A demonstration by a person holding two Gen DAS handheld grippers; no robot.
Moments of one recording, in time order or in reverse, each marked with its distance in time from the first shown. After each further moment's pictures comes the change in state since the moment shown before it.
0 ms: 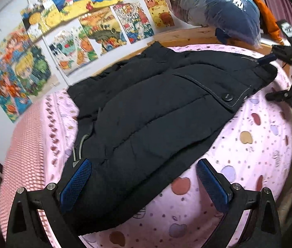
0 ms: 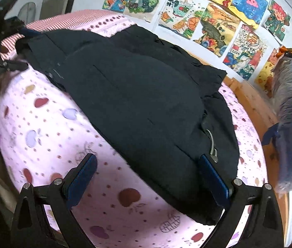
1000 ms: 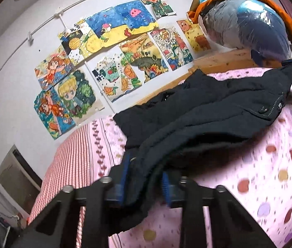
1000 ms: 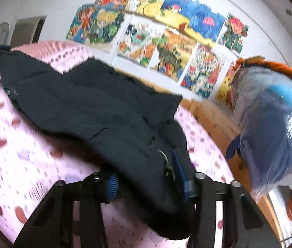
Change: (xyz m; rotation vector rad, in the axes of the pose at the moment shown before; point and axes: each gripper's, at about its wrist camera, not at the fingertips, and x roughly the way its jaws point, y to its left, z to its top) left arm -0.013 0.032 0.030 -0.053 -0.176 0.275; right arm -0.016 -0.047 0.014 0.117 -0.251 -0.237
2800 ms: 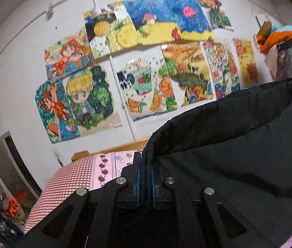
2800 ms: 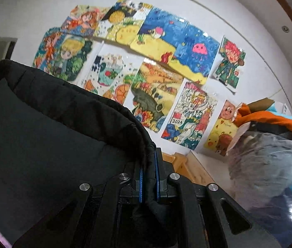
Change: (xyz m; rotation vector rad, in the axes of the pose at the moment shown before) left arm 0.222 0.082 0.132 -0.258 0.009 0.102; right arm 0.197 -0.044 0.206 0.002 -0.160 -0.134
